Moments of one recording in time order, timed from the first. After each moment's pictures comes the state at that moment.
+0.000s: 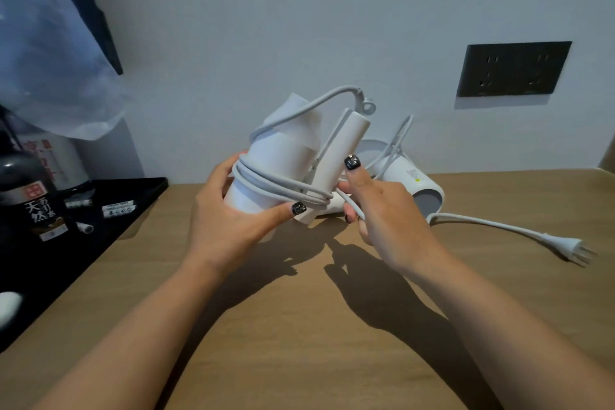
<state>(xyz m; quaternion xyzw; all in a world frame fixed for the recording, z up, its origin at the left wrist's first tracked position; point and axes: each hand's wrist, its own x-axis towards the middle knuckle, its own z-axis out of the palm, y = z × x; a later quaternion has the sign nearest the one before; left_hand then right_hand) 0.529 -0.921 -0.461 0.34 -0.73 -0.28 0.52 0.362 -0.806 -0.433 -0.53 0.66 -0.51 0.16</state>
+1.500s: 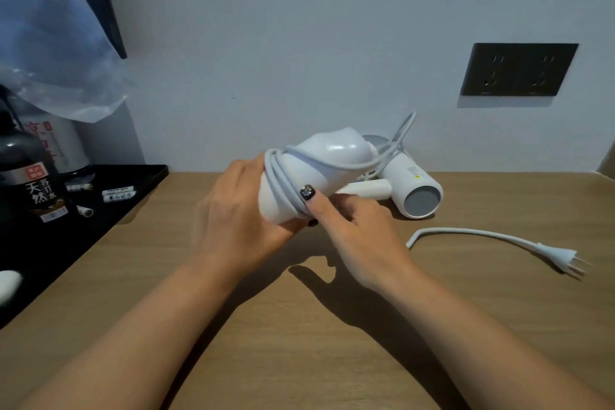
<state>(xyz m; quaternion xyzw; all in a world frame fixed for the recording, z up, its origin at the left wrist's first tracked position) 0.524 -0.903 -0.463 0.32 -0.83 0.06 0.45 0.379 -0.808 -0.457 -0.55 0.69 -0.46 0.11</state>
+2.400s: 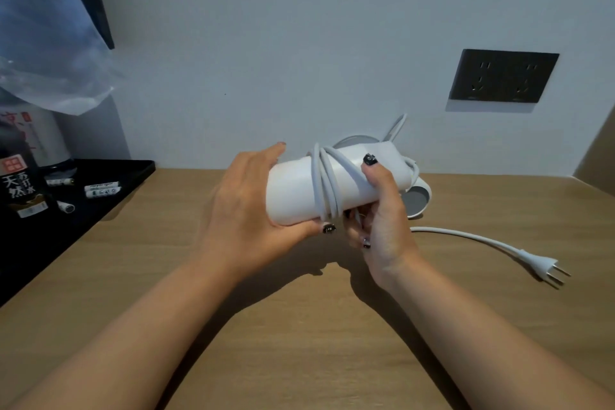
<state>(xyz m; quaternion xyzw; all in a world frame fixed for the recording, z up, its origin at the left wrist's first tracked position) 0.517 -0.894 -0.458 0.31 -0.84 -0.02 0.44 0.364 -0.817 -0.460 -0.30 0.47 -0.74 0.37</state>
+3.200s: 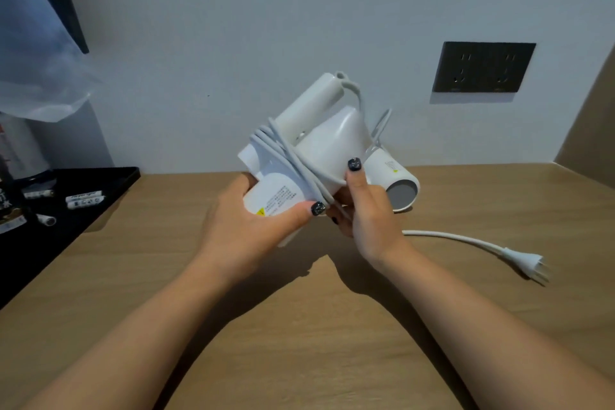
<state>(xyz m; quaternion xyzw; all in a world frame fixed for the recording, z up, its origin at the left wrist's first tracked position) 0.509 -0.883 -0.456 0.38 -0.72 -0.39 0.43 0.357 -0.822 -0.464 -0.45 0.50 -0.68 0.29</state>
